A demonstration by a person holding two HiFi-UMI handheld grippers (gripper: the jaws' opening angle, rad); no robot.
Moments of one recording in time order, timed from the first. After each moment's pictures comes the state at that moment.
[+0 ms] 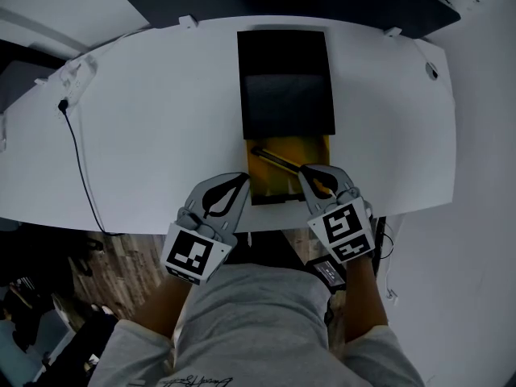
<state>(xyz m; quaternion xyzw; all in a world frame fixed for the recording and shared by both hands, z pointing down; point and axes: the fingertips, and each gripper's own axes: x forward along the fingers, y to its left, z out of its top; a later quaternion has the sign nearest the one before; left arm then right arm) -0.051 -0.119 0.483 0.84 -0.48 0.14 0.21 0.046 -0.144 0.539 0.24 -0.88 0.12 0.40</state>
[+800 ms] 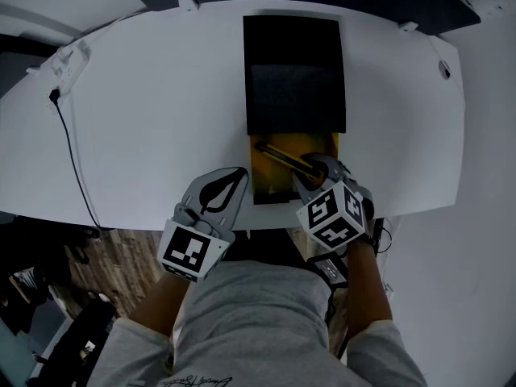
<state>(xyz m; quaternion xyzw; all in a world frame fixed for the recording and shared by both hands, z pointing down) -0.064 -0.122 0.513 0.82 -0.49 0.15 0.24 0.035 -0.139 0.600 0.14 -0.84 0.08 0.52</state>
